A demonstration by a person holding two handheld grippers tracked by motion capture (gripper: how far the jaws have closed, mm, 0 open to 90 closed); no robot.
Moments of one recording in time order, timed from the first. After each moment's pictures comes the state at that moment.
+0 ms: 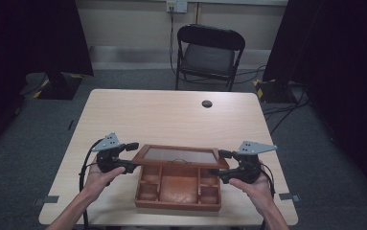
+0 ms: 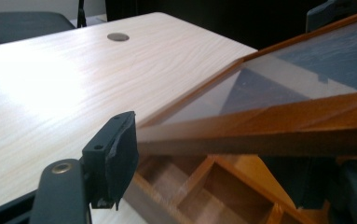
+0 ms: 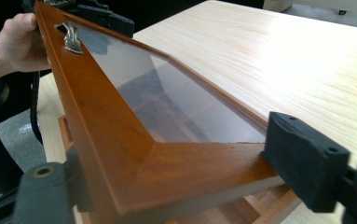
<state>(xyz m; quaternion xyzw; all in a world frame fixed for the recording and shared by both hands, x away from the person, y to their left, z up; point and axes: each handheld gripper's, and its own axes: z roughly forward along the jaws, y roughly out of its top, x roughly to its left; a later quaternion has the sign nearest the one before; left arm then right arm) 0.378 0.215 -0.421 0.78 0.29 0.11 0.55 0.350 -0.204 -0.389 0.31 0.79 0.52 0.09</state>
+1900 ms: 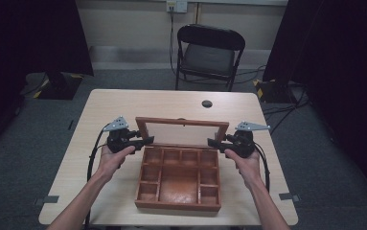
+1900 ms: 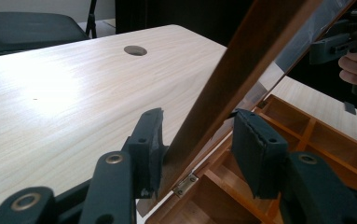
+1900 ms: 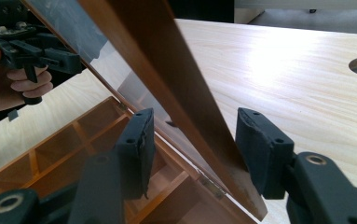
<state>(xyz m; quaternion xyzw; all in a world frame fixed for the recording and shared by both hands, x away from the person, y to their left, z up) 0.437 0.204 -0.425 0.76 0.32 0.10 0.56 0.430 -0.209 -0.413 0.37 0.75 0.54 0.08</state>
